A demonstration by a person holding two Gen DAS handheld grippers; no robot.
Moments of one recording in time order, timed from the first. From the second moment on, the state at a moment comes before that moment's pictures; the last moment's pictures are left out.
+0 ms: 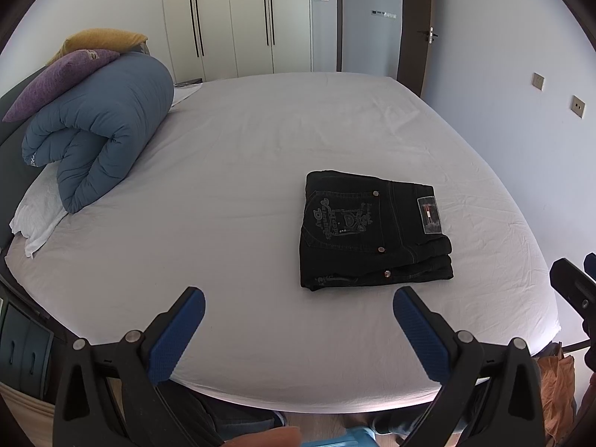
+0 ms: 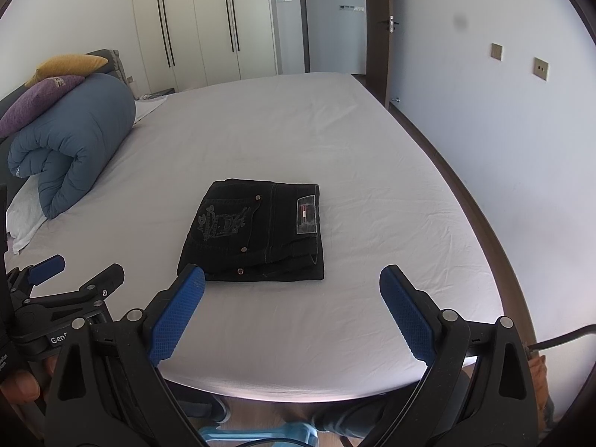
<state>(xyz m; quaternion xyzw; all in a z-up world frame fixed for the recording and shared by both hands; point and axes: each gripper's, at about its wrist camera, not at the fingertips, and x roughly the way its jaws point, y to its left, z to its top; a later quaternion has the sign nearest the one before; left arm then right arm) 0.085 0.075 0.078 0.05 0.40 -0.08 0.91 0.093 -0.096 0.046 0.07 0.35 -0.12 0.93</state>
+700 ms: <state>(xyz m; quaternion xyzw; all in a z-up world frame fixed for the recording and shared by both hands) 0.083 0.074 0.077 0.05 0.40 -0.08 0.91 0.091 -0.091 0.040 0.08 0.35 -0.12 0.93</state>
